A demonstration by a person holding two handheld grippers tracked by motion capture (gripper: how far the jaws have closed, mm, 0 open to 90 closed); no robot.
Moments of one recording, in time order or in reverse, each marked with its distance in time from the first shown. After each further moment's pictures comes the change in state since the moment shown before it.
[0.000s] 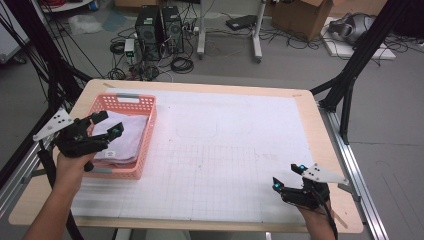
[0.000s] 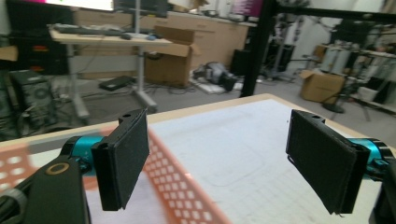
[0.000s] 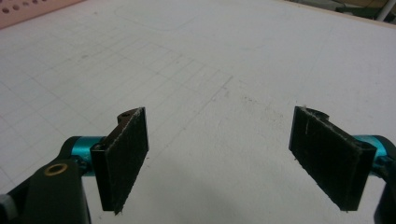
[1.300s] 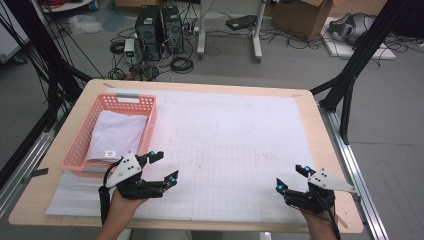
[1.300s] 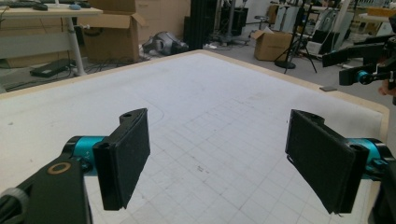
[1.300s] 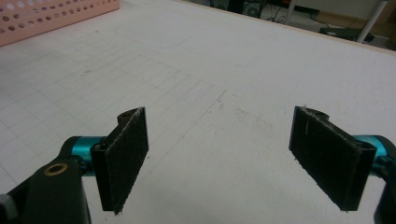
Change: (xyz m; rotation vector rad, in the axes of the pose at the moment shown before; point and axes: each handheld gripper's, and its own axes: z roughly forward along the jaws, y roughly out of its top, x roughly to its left) left arm -0.123 -0.071 0.042 0.120 -0.168 0.079; right arm 0.006 -0.002 -0.015 -0.063 -0.035 -0.008
